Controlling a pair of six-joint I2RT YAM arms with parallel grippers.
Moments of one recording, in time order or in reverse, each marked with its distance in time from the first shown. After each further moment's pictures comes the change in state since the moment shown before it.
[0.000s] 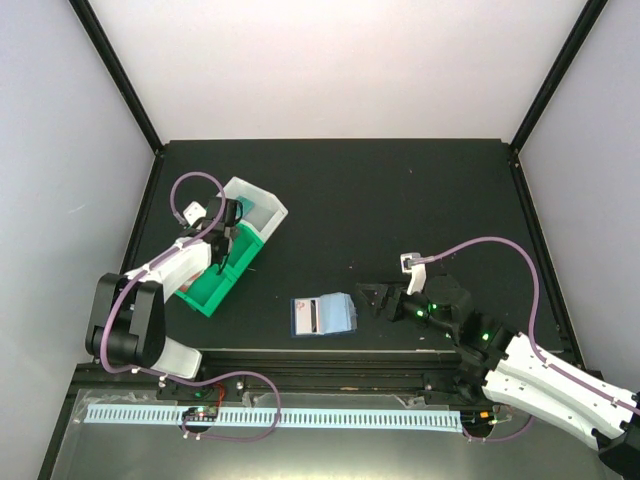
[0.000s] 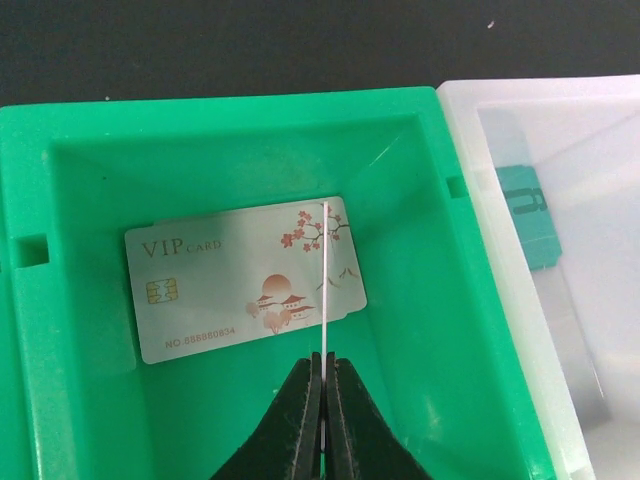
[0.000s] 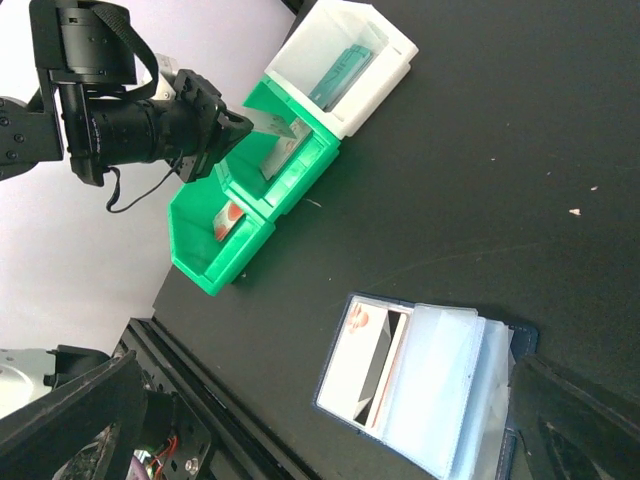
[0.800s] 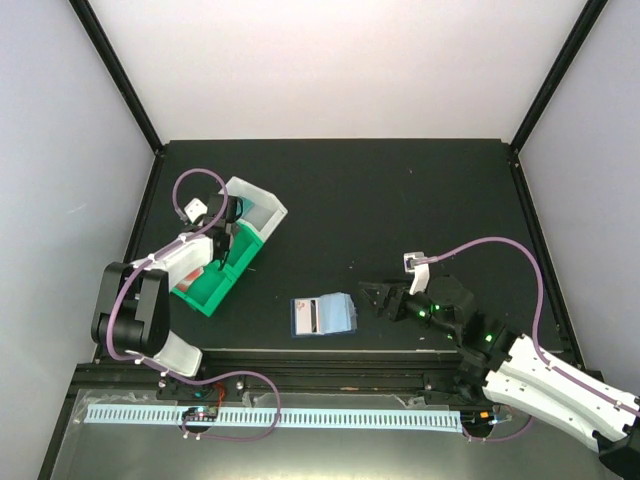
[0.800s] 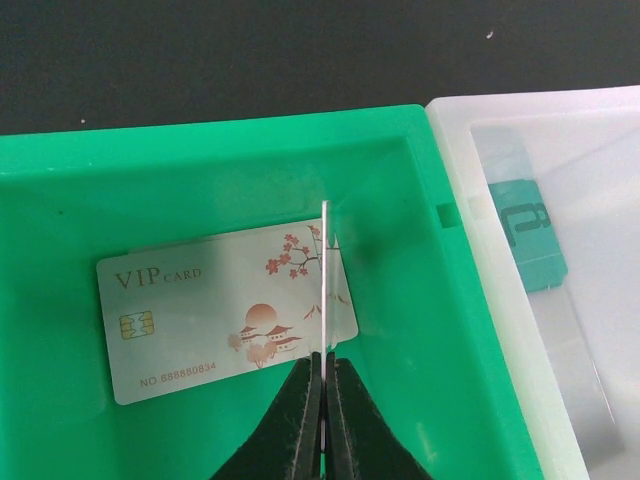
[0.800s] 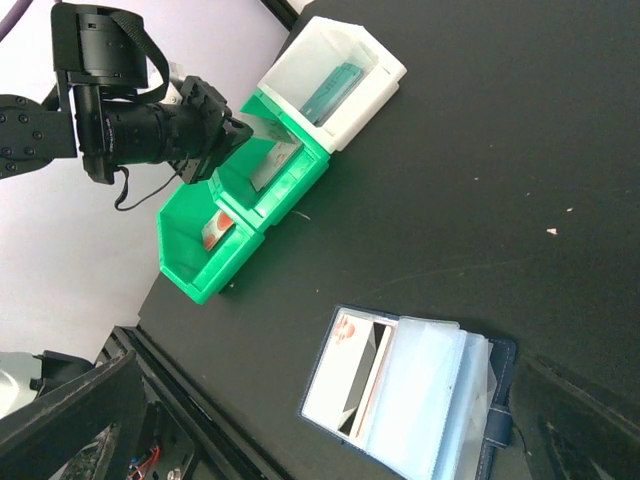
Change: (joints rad) left arm 0.018 0.066 0.023 0.058 -0.008 0.034; right arm 0.000 -0.024 0.007 -0.025 0.035 -0.037
